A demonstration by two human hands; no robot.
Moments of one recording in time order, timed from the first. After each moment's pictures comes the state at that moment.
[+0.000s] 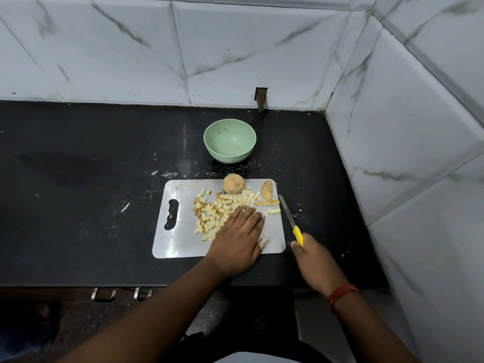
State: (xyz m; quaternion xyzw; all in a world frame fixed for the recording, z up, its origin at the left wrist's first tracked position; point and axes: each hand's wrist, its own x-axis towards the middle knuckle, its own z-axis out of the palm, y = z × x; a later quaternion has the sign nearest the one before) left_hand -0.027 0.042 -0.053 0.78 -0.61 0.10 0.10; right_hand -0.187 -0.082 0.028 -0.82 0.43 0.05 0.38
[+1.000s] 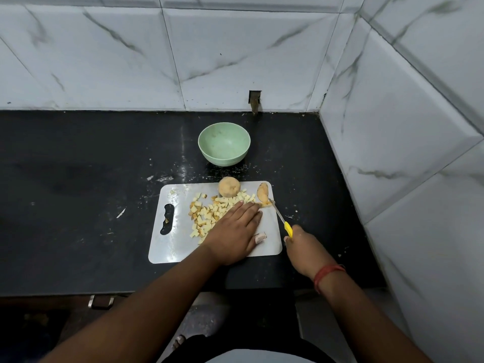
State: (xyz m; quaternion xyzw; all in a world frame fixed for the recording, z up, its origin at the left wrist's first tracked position) left_hand 0.000 0.027 -0.044 0.76 -0.65 0.03 0.04; right_hand -0.162 -0.097 0.020 -0.85 0.43 0.13 0.28
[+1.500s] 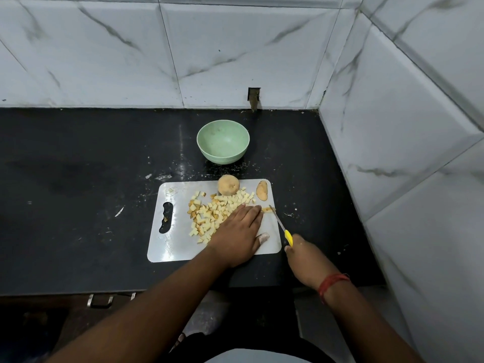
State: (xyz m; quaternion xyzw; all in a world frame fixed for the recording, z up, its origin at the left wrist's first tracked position) left_hand -0.016 0.022 -0.048 0.79 -0.61 0.00 0.05; right_hand -0.175 -0.087 0.019 -0.84 0.42 0.17 0.29
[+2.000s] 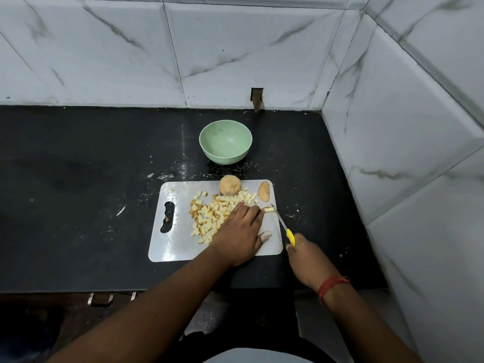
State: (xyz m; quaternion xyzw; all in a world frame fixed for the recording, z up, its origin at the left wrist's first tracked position) left_hand -0.015 0.018 -0.053 0.79 -0.60 0.04 0.06; right_hand -0.174 -0.088 0.015 -0.84 0.43 0.13 0.30
